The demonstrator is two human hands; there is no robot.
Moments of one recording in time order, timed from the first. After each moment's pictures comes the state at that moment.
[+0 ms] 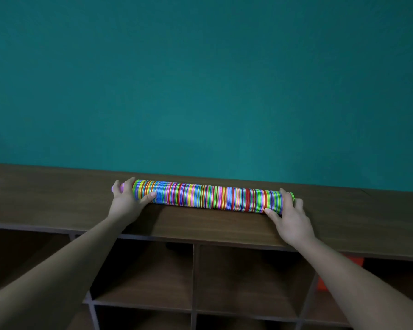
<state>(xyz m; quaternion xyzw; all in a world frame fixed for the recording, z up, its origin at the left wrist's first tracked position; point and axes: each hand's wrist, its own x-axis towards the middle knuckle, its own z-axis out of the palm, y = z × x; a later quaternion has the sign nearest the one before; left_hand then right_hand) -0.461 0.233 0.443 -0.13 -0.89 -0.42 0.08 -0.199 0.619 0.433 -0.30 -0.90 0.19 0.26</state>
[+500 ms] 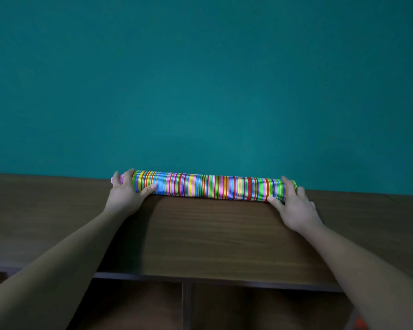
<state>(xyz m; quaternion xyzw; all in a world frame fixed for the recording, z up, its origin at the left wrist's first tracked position) -0.568 0.314 0.435 -0.15 -0.91 -0.38 0.11 -0.303 0.713 0.432 -0.30 -0.91 0.12 0.25</state>
